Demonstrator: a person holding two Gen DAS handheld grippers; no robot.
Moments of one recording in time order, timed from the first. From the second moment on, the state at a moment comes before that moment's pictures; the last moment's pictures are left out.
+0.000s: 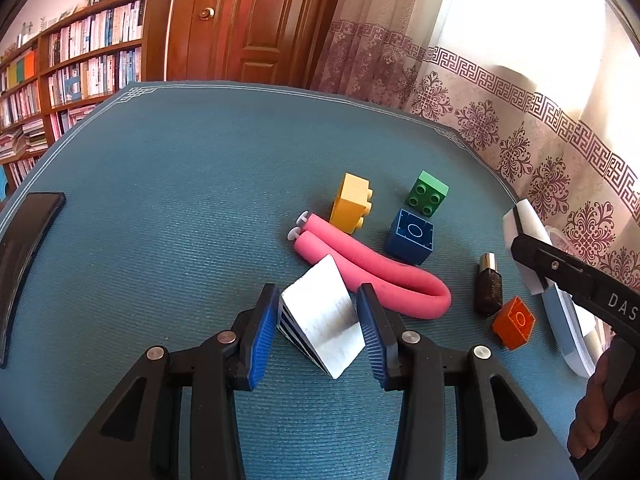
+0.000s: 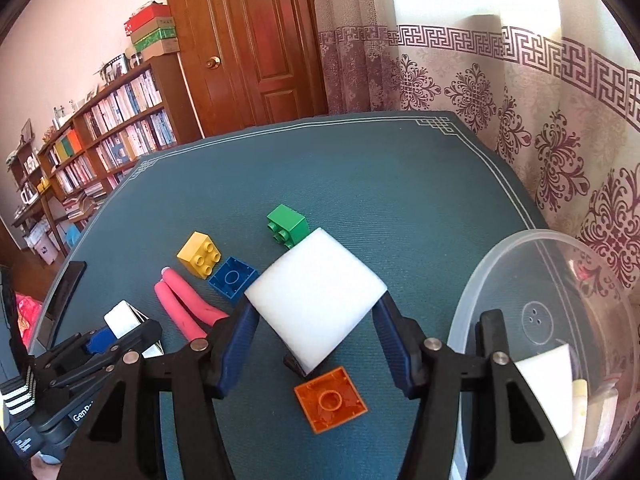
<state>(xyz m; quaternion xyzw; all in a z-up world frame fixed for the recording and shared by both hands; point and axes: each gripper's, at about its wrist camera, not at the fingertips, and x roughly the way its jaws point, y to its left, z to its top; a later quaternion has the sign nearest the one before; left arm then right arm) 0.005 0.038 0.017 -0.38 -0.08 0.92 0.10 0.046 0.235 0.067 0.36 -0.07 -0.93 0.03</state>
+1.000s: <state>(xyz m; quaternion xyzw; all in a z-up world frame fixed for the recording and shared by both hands) 0.020 0.059 0.028 -0.37 -0.06 0.92 0.15 0.125 0.328 0.068 0.34 -0.13 -0.93 -0.09</state>
